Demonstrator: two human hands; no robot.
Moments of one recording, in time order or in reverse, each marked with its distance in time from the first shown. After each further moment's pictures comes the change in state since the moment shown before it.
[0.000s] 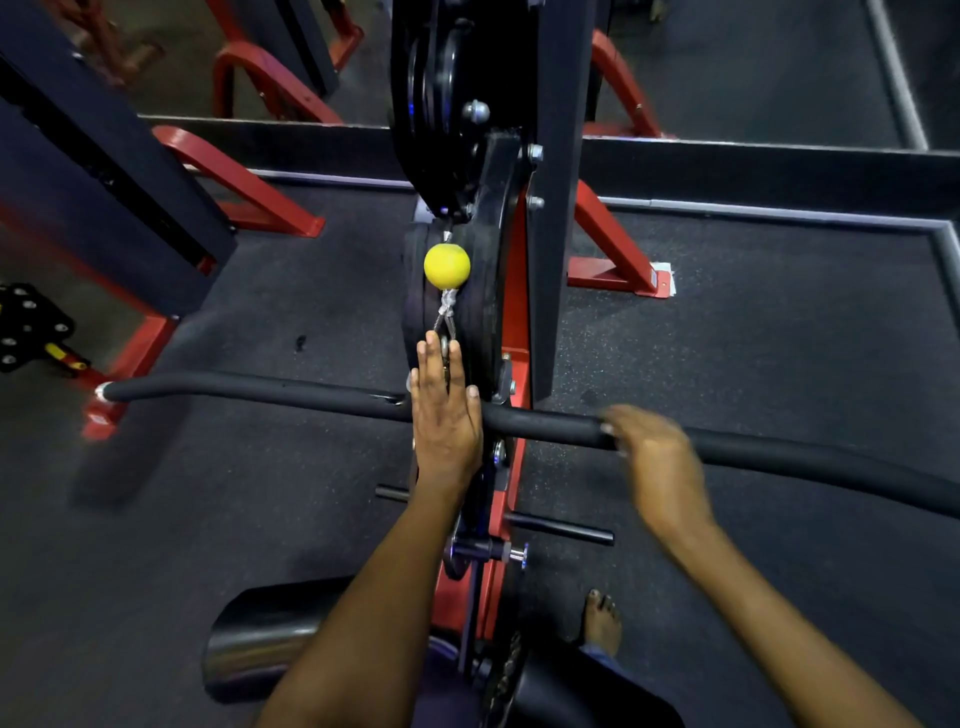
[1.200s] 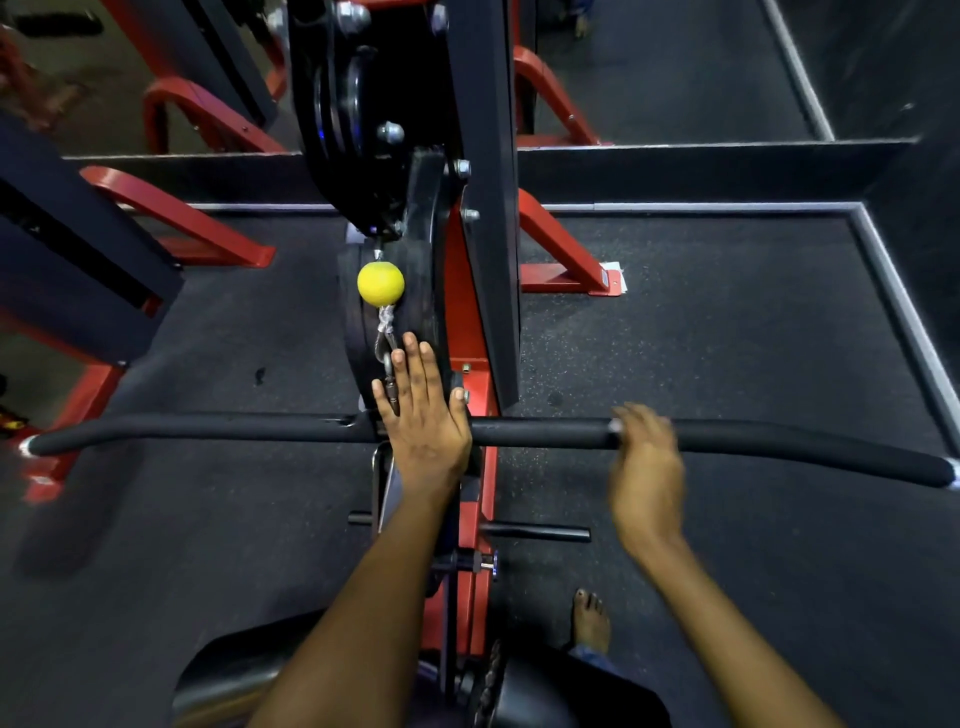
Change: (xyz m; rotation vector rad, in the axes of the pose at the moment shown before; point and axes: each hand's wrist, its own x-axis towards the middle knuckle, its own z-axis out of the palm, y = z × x) left_hand 0.005 0.030 0.015 0.293 0.042 0.027; right_hand -0.020 0.008 -0.003 0.079 0.209 0.471
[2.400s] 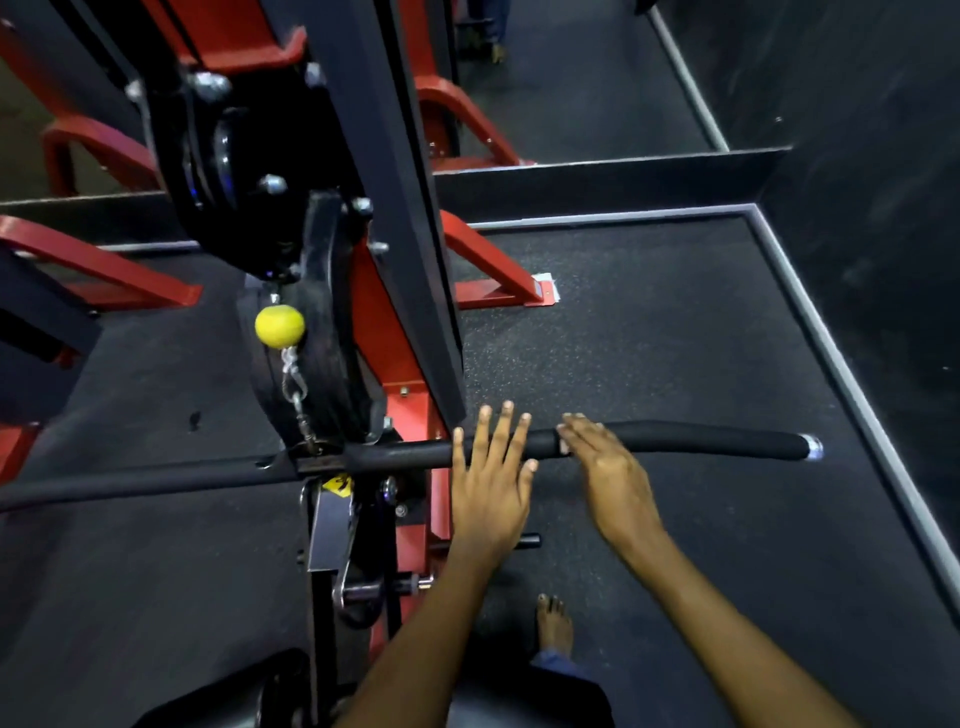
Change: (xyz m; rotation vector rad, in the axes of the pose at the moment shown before) left_hand -0.062 0.124 0.006 -0.085 -0.312 0.374; right_hand 0.014 0.071 -0.030 -0.068 -0.037 -0.405
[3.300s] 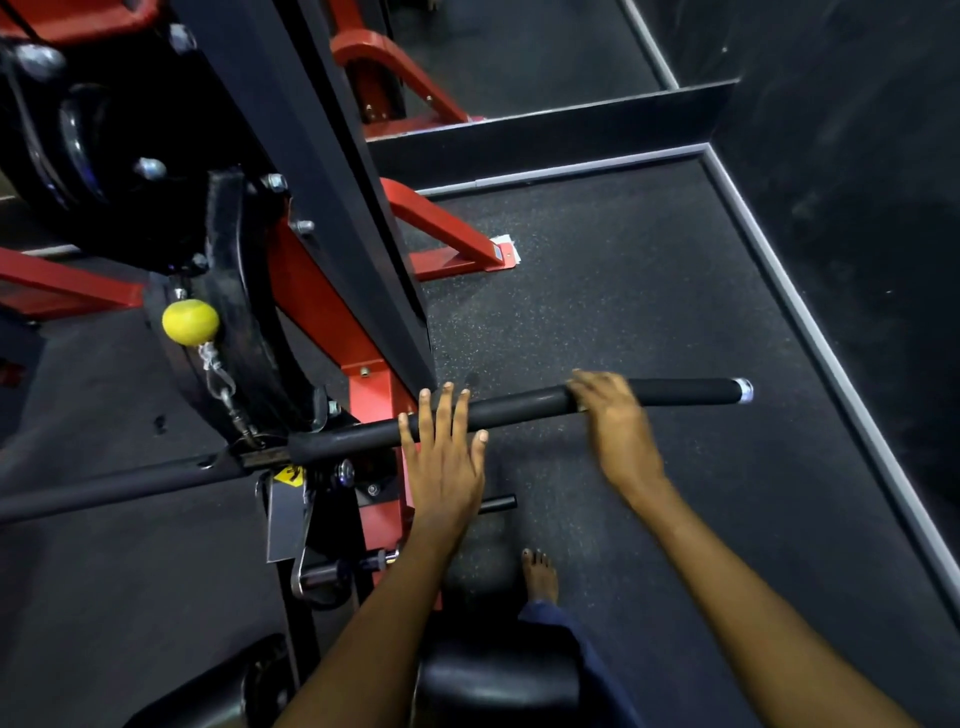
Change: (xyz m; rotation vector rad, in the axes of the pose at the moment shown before) left_hand 0.000 0.010 0.001 0.057 -0.117 -0.126; right_hand -0.007 0.061 -0.023 0.123 0.025 0.198
